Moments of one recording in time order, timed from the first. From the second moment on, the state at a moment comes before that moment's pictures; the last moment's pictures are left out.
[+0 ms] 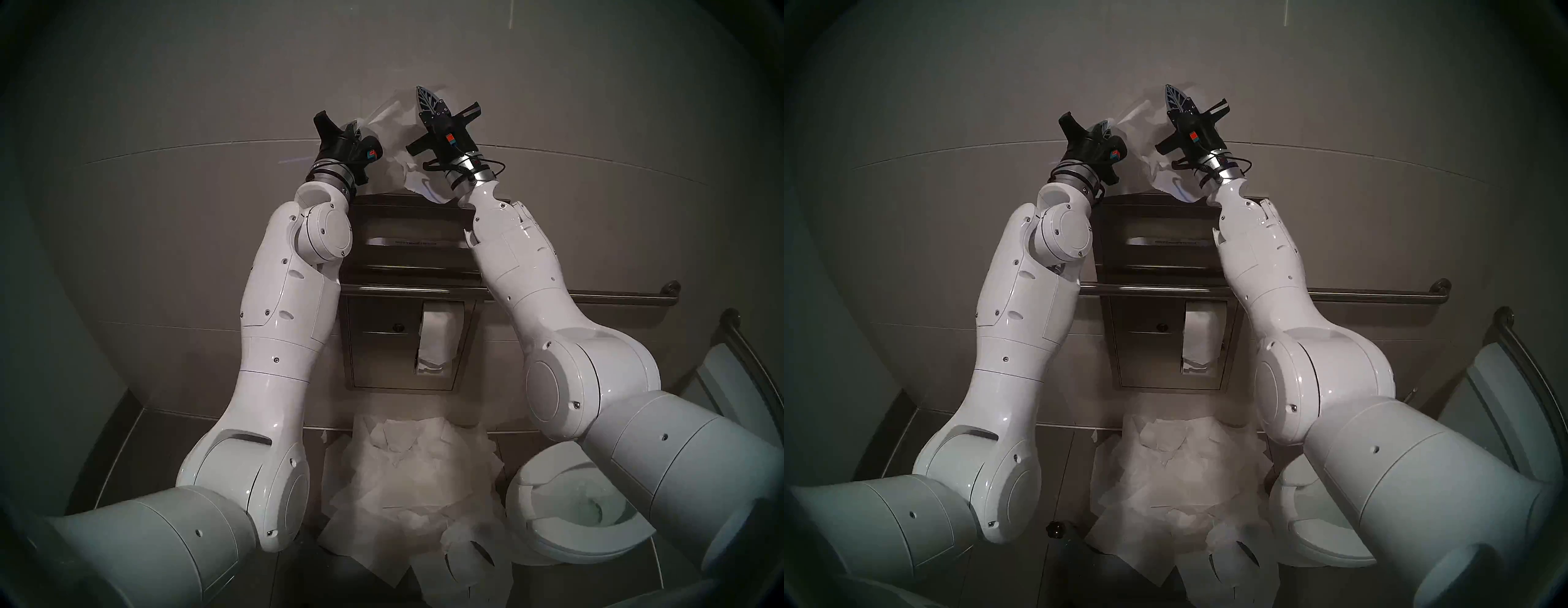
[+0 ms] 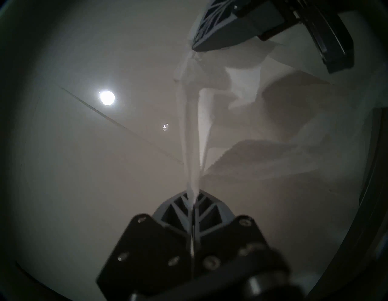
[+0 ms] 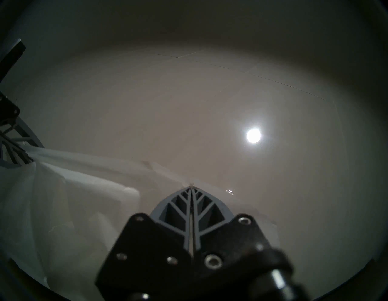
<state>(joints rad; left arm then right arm) 0.91 -1.69 -1.49 -1.46 1.16 0.01 -0.13 -0.50 -1.63 1.54 -0.66 -0.63 -0.83 0.01</state>
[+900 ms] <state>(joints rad) 0.93 -1.69 -1.49 -1.53 1.14 0.00 -0.14 -0.39 -1.63 1.58 -0.50 -0.68 -0.92 -0.09</state>
